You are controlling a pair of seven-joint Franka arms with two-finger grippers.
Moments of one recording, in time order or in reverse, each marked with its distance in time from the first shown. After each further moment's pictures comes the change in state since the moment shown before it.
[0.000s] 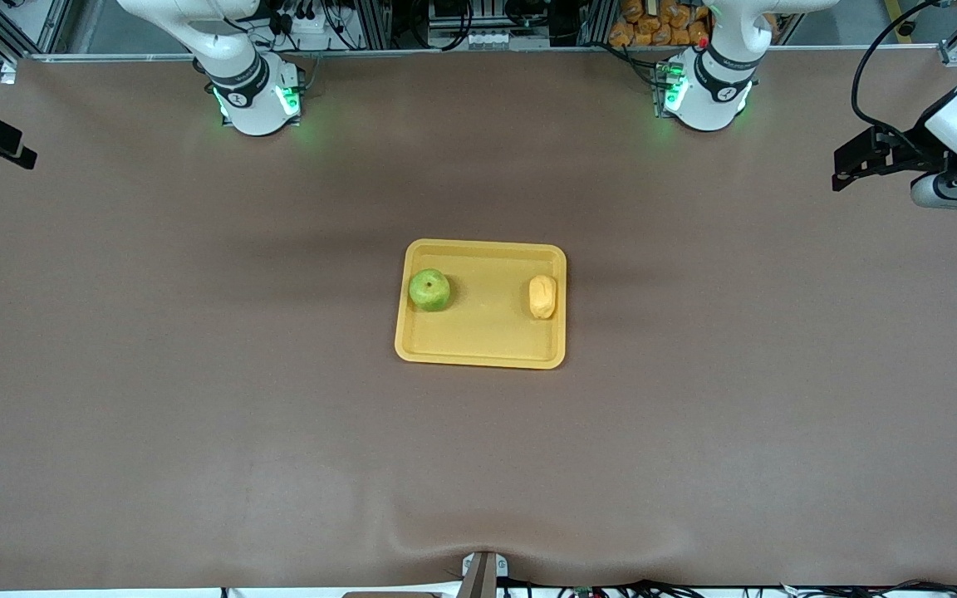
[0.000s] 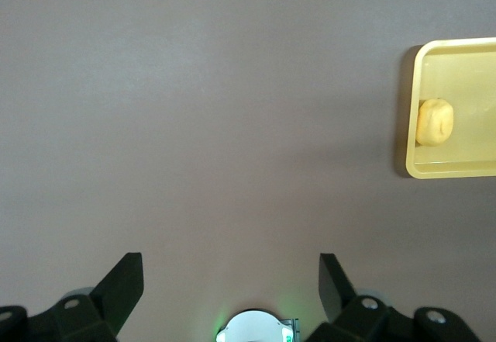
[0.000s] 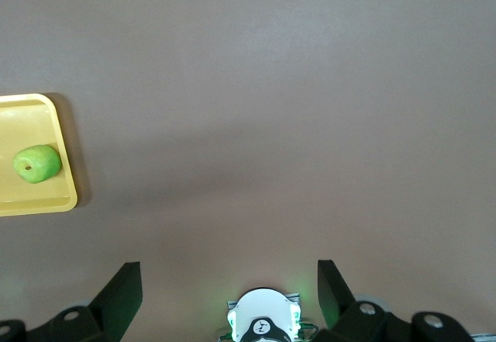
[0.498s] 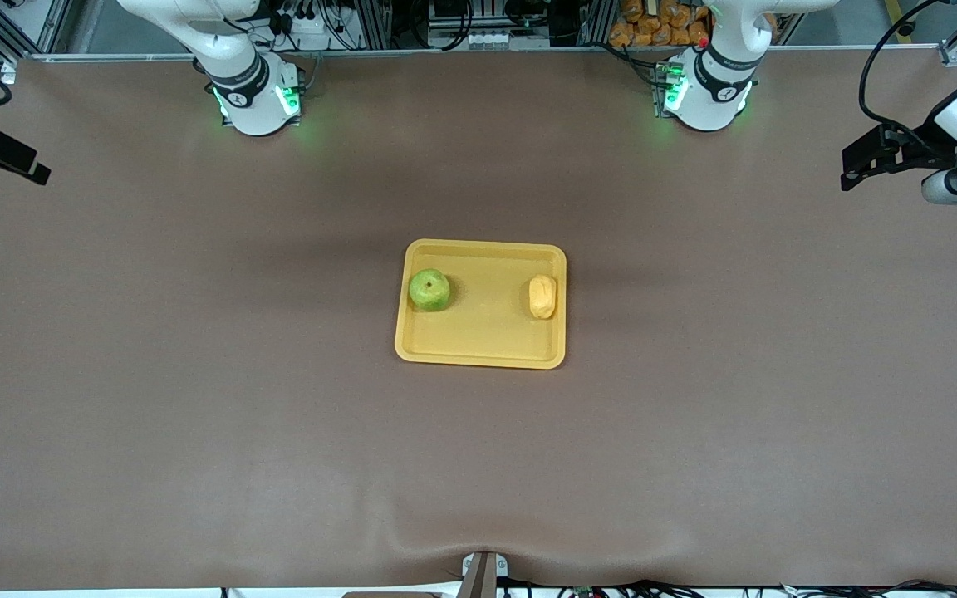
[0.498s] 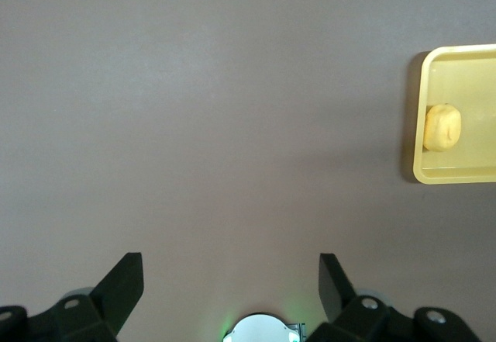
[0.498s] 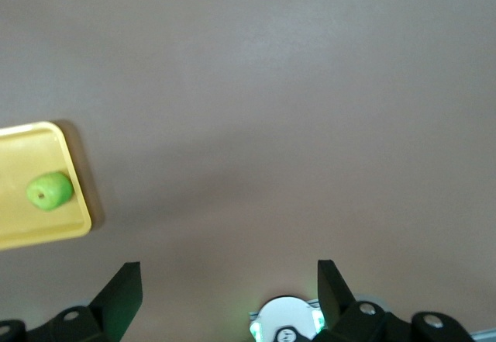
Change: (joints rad) left arm -0.003 0.001 0.000 0.016 0.021 0.000 0.000; right arm -0.008 0.007 0.025 0.000 0.010 0.030 0.085
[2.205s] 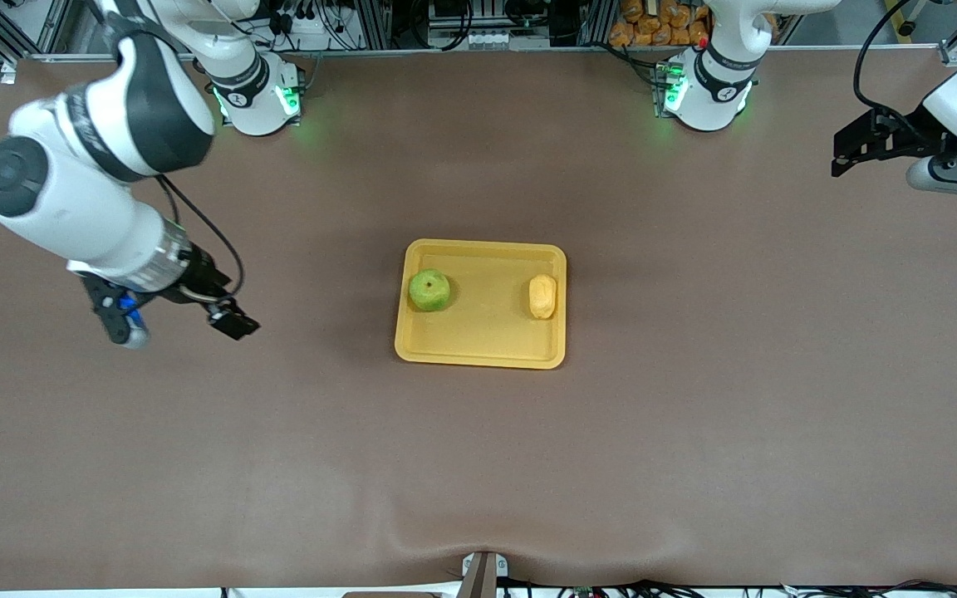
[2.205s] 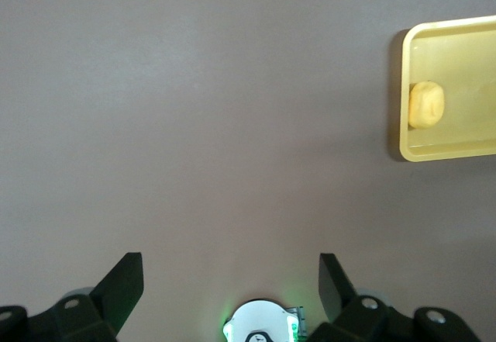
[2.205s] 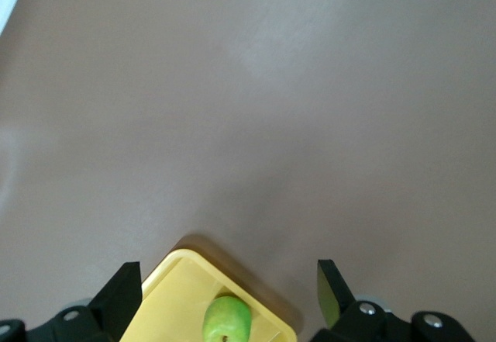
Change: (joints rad) left arm -0.052 -0.006 0.038 0.012 -0.027 -0.043 0.029; right arm -0.045 0.186 0.351 -0.297 0.013 0.620 0.990
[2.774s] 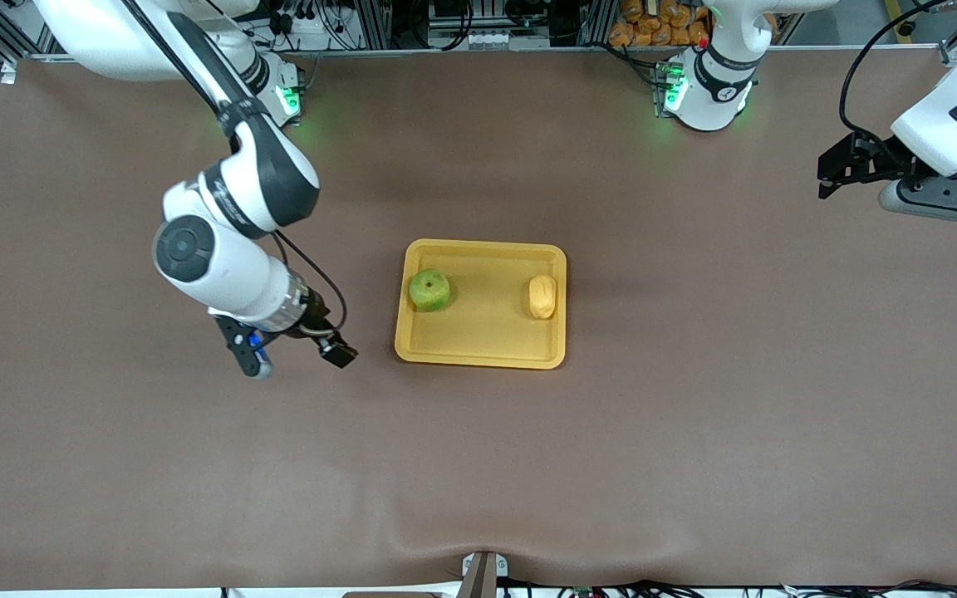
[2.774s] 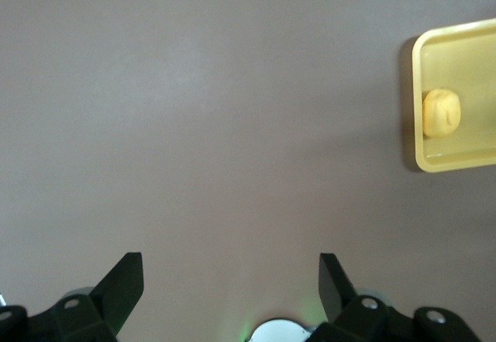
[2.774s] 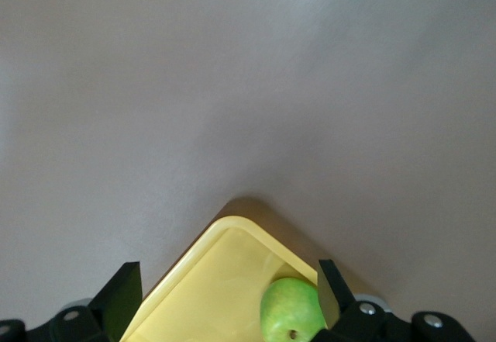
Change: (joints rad) left arm 0.053 0.029 -0.079 -0.008 0.049 0.054 0.037; right arm 0.160 0.216 0.008 0.024 0.001 0.216 0.173
